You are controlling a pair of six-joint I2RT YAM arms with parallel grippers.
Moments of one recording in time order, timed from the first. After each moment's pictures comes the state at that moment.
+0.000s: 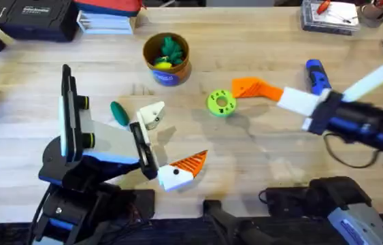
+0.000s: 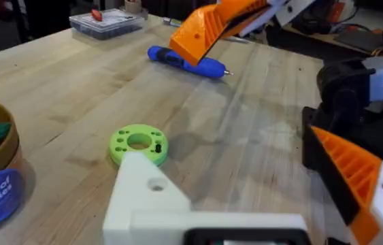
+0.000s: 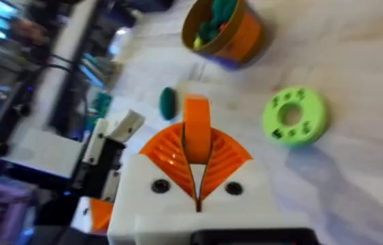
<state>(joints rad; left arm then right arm) -0.26 0.01 0.01 -0.09 0.95 -0.09 0.06 0.50 0.53 -0.49 -0.77 0.47</state>
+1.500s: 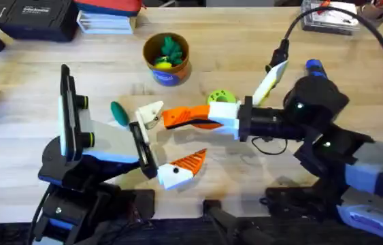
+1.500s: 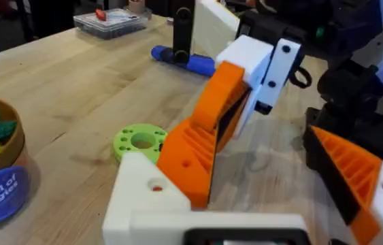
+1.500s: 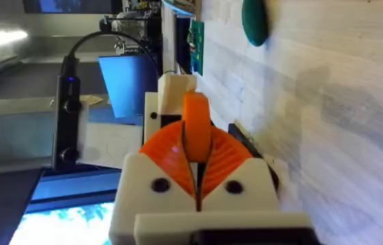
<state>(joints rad) -0.26 0.01 0.01 -0.09 0.94 -0.09 0.61 1.05 0.27 0.54 -0.71 1.33</state>
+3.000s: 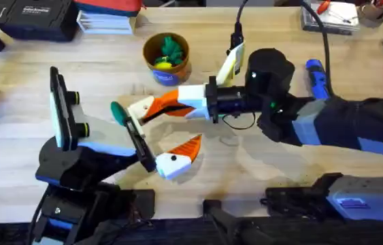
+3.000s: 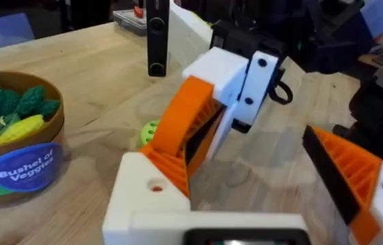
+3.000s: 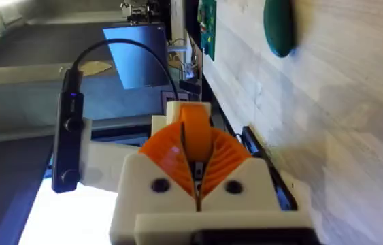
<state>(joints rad) -0.23 0.01 0.01 -0.08 0.85 -0.15 0.65 1.51 0.52 0.75 -0.84 1.37</state>
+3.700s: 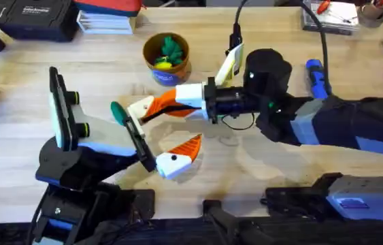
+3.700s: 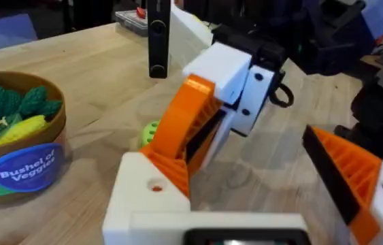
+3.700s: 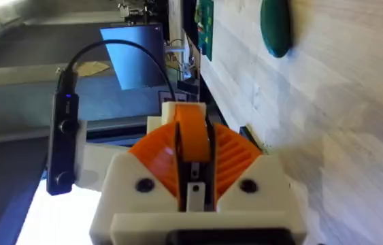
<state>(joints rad) -0.23 0.01 0.01 -0.09 0.84 -0.15 0.66 1.52 0.53 0.74 -0.84 1.36</state>
